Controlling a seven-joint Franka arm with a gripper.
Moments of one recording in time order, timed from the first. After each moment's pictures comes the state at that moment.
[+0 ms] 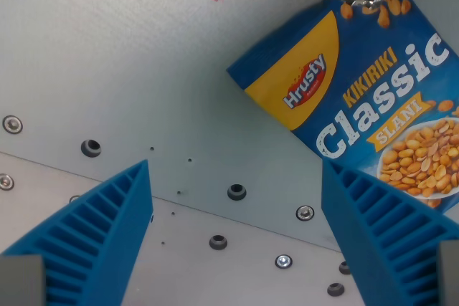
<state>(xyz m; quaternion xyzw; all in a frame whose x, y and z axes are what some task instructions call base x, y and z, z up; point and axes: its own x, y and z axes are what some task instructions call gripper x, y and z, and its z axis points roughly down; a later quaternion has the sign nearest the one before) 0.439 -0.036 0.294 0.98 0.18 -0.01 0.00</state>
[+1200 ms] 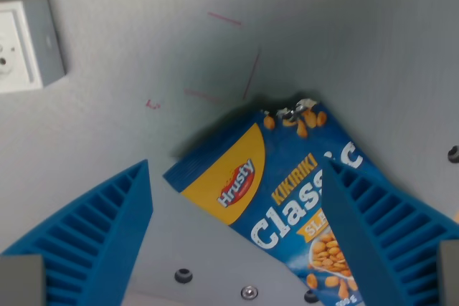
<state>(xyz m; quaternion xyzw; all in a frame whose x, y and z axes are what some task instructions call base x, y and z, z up) 0.534 -0.056 0.292 0.98 0.18 0.01 0.02</state>
